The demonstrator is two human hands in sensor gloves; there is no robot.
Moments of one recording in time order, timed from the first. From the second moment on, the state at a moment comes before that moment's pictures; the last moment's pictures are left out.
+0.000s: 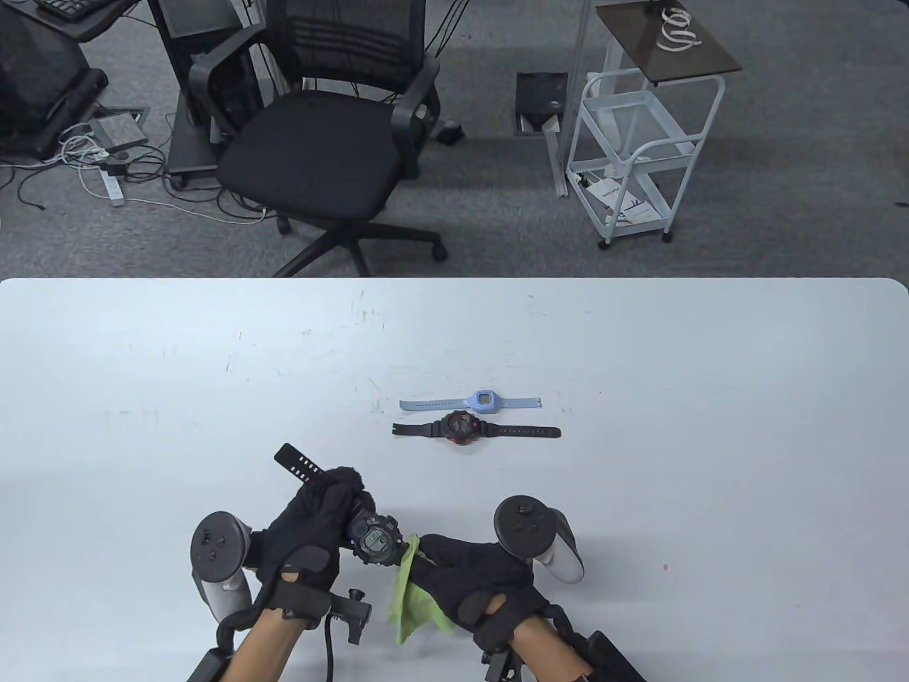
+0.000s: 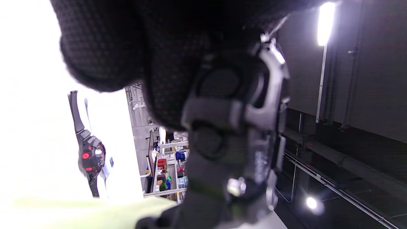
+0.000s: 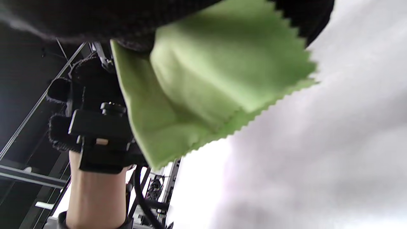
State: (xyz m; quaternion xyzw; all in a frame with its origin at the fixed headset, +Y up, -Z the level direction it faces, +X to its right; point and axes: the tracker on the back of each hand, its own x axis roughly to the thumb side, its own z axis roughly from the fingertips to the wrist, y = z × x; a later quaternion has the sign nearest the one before) left_hand -0.230 -0.722 -0.246 0.04 -0.04 0.68 0.73; right_hand 0.040 -0.755 -0.250 0.29 0.28 0.75 0.52
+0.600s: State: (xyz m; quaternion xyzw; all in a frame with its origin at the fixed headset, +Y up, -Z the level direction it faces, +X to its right) left_hand -0.235 -0.718 -0.247 0.05 -0.05 0.68 0.73; right_hand 0.040 -0.755 -0.251 0.27 0.30 0.76 0.51
